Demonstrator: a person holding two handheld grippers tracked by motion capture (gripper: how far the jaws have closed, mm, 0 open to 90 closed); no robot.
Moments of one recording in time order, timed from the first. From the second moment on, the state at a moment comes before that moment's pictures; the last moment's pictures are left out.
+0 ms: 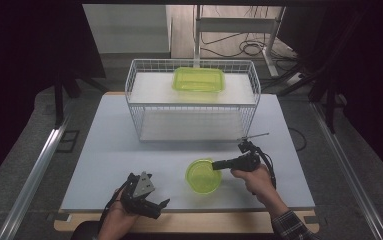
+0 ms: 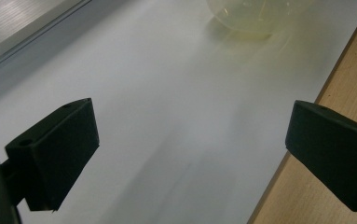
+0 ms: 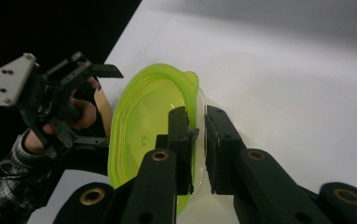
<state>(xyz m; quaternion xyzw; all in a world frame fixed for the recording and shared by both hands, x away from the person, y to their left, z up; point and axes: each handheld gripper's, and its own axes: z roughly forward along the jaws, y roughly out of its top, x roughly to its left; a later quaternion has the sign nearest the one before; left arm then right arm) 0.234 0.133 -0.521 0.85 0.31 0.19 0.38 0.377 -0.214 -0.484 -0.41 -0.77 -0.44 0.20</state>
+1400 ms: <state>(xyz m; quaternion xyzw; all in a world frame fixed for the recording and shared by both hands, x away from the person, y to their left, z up) 0.235 0.134 -0.521 0.85 0.32 0.19 0.38 0.397 -0.219 -0.375 -0.39 -0.73 -0.54 0.14</state>
